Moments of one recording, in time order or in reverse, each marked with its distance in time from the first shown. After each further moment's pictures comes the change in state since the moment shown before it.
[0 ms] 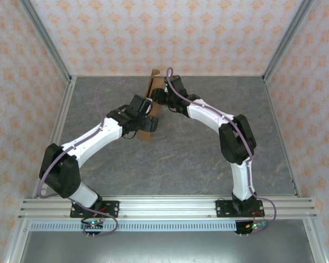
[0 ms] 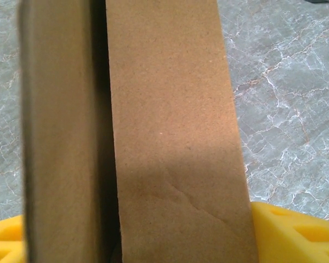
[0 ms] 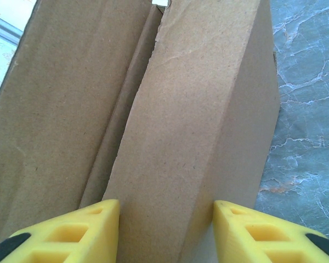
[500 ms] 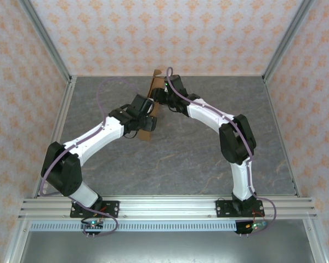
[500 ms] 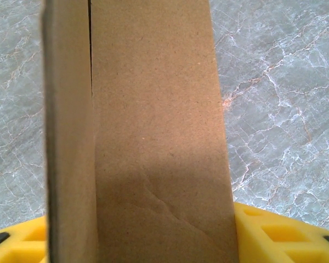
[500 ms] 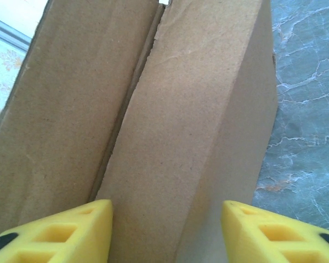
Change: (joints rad) left arm -0.002 0.017 0.016 -0.013 -0.008 0.001; right arm 0.000 -0.002 0.013 -0.029 0.014 -0.004
